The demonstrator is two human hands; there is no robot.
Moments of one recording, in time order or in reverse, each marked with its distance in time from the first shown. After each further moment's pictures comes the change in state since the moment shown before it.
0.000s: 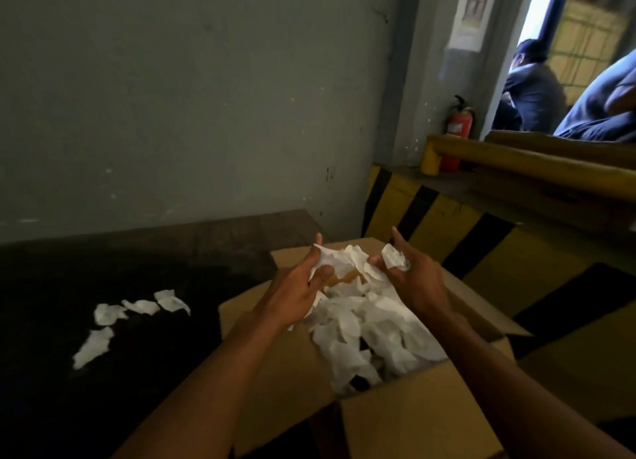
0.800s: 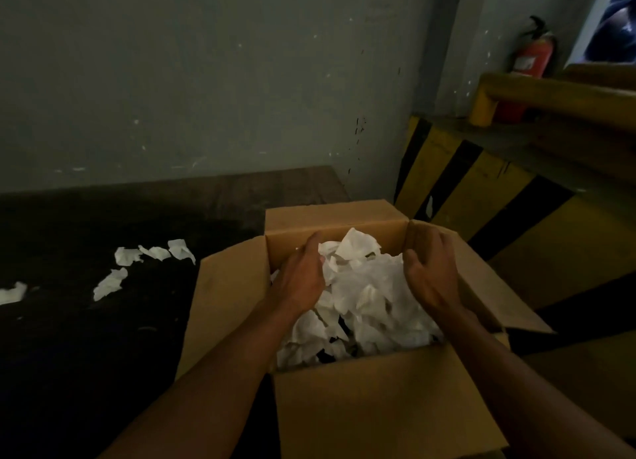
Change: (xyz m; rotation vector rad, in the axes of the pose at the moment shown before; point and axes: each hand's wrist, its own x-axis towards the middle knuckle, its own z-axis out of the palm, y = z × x) left_hand 0.027 0.012 0.108 0.203 0.078 -0.366; right_hand 0.027 0.107 -0.004 0.107 -0.051 0.034
